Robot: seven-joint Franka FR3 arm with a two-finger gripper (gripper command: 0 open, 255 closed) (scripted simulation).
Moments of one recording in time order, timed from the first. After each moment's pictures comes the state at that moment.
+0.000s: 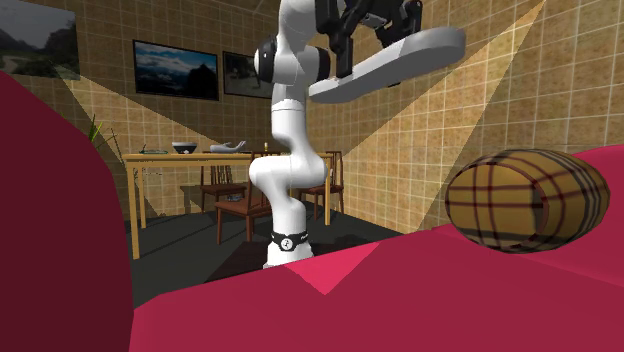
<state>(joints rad) 0.28 -0.02 0.07 -1.52 -0.02 1.51 -0.22</state>
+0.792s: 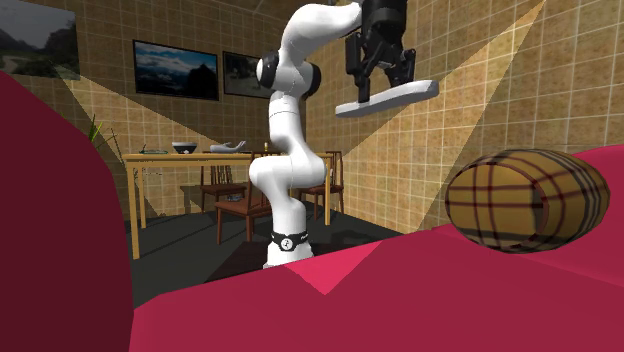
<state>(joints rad) 0.35 -0.40 0.16 -1.91 0.04 1.52 -0.06</state>
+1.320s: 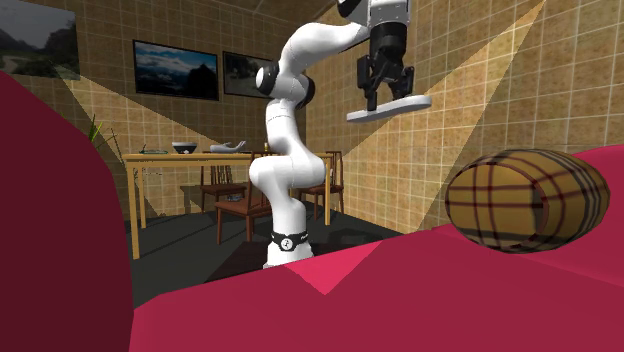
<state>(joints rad) 0.41 -0.59 0.25 -2.05 0.12 1.47 0.06</state>
